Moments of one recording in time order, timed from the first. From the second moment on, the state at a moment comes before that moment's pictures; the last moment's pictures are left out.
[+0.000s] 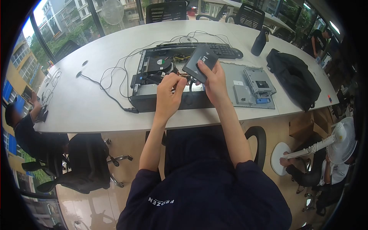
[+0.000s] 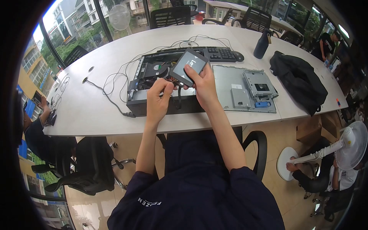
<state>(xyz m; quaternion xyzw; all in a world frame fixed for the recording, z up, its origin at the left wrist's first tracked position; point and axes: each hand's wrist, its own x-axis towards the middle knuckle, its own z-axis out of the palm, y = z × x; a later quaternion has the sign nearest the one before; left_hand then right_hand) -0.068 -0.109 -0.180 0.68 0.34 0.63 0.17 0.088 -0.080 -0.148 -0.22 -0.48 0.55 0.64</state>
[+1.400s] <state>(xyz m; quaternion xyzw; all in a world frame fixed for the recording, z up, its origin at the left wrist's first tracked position) -0.089 -0.073 -0.119 0.85 0.45 0.23 0.11 0.113 -0.114 -0.176 -0.23 -0.47 0.40 0.75</state>
